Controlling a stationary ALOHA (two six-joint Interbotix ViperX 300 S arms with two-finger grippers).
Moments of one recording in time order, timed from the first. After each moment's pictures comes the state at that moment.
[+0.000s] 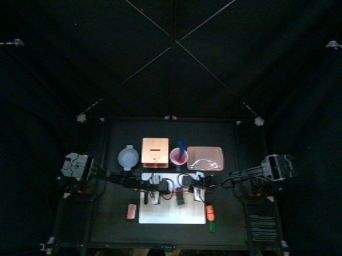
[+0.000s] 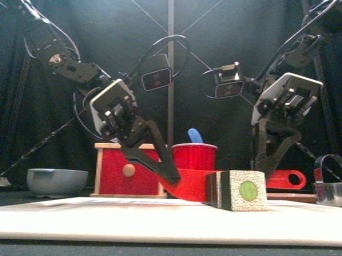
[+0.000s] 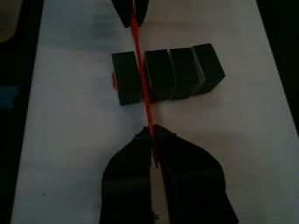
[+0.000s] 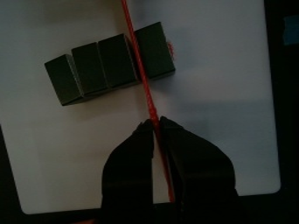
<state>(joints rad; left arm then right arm) -0.15 0.21 0.68 -0.12 -0.18 0.01 0.04 -0.07 0.79 -0.01 0.37 0.21</state>
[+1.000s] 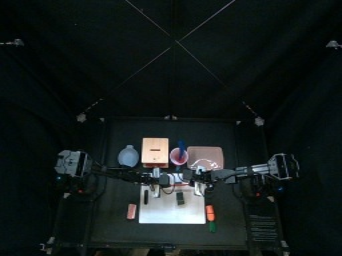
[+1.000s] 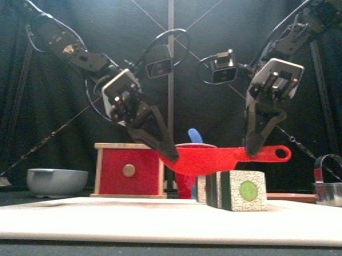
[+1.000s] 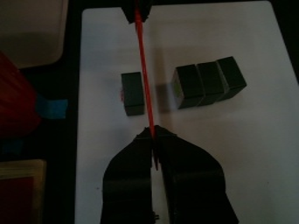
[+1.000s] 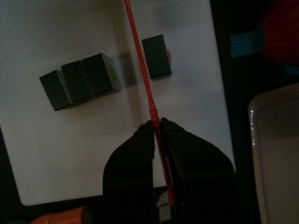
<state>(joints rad) -0.07 0.10 0.64 0.00 -0.04 0.01 -0.02 -0.18 0.74 -0.04 0.50 0.21</state>
